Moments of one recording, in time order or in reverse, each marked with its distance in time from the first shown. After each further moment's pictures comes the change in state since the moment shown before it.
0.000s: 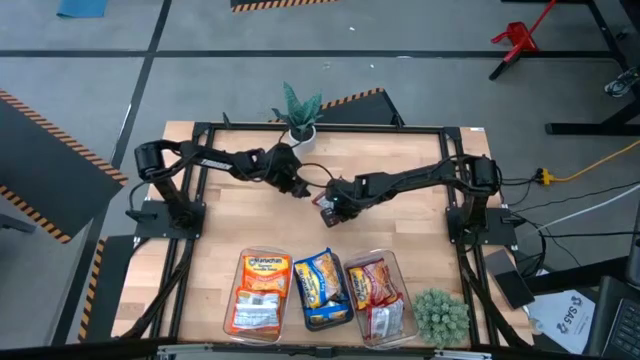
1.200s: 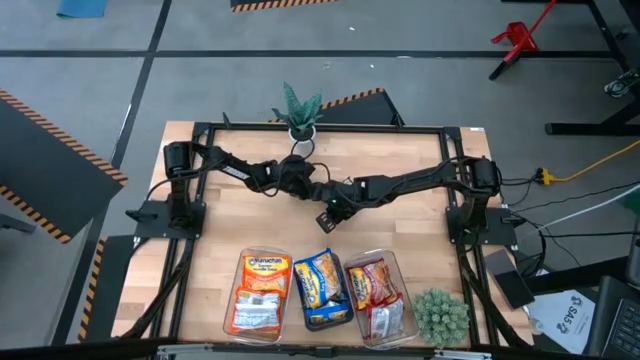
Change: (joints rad) left arm -0.100 0.243 0.047 0.393 -0.072 -0.259; right arm 0.038 -0.002 0.011 0.132 0.022 -0.186
